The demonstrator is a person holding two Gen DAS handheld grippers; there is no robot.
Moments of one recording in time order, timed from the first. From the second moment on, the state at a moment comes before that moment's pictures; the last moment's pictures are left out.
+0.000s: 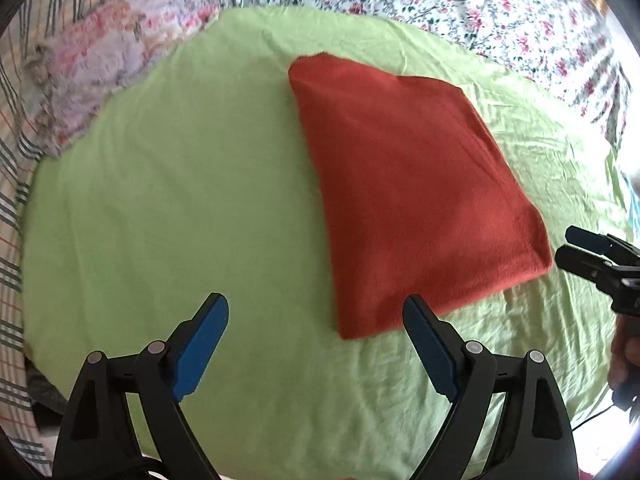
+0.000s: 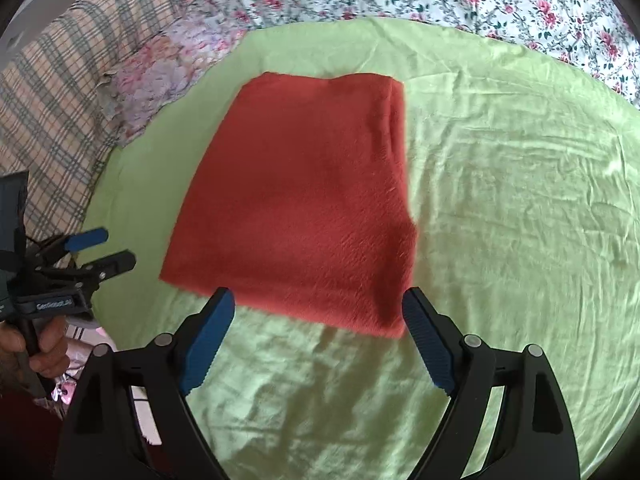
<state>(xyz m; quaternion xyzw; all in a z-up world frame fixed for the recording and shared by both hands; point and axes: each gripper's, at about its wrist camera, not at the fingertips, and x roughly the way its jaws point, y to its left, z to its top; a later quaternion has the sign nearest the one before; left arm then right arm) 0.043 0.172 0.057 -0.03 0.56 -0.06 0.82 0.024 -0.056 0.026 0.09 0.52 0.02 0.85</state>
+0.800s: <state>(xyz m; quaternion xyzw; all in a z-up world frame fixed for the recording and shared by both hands) 0.100 0.159 0.046 0.00 0.57 0.01 0.82 0.089 -0.082 0.010 0.12 0.54 0.03 0.83</state>
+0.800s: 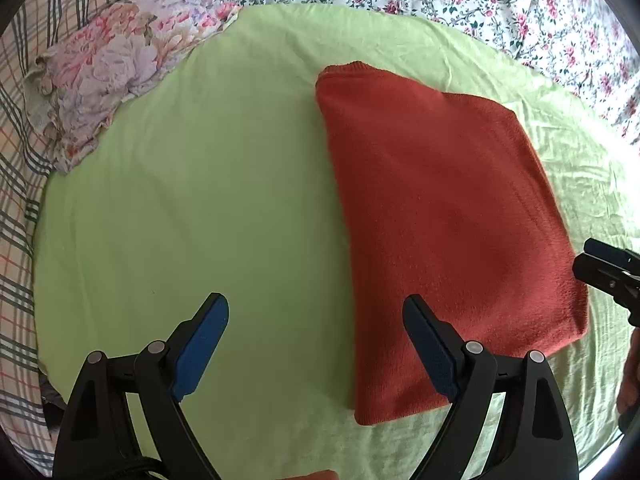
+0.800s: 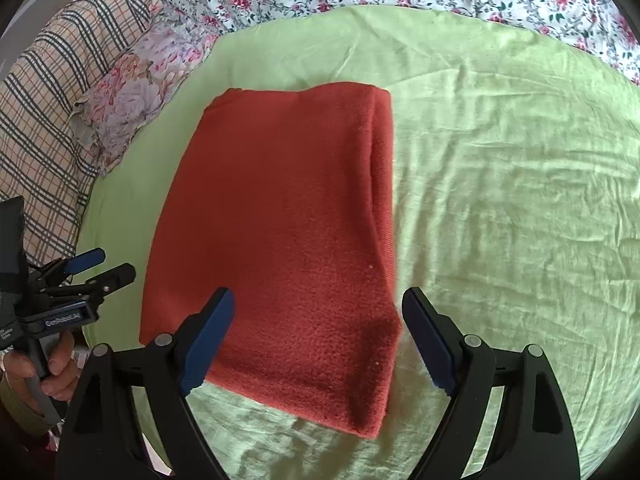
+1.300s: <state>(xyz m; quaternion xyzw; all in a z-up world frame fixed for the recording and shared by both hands) 0.095 0.138 0.043 0.05 0.57 0.01 0.82 0.090 -0.055 0.005 0.09 0.56 0.06 0.82</state>
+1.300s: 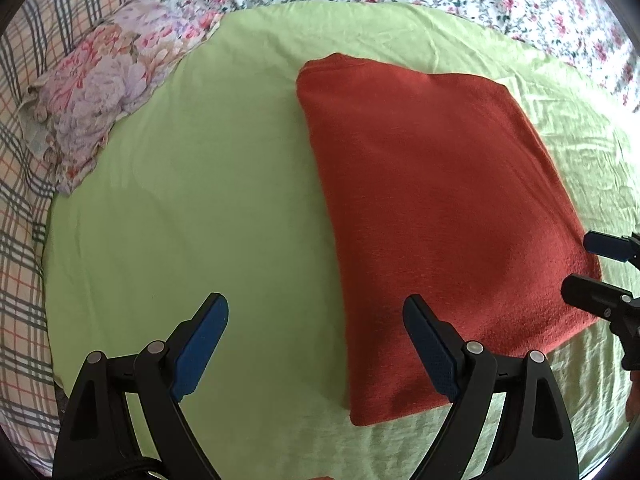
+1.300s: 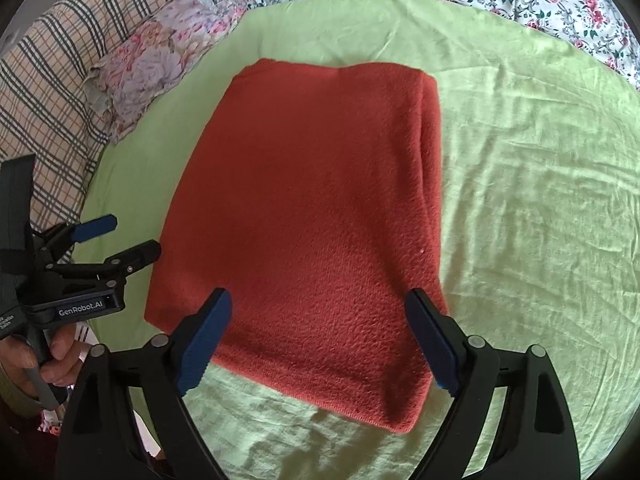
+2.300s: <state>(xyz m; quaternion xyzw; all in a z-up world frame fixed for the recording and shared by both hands) 0.094 0.125 0.049 0.07 0.56 -0.03 0.83 0.080 -0.051 0.007 0.07 0.57 0.06 0.82</state>
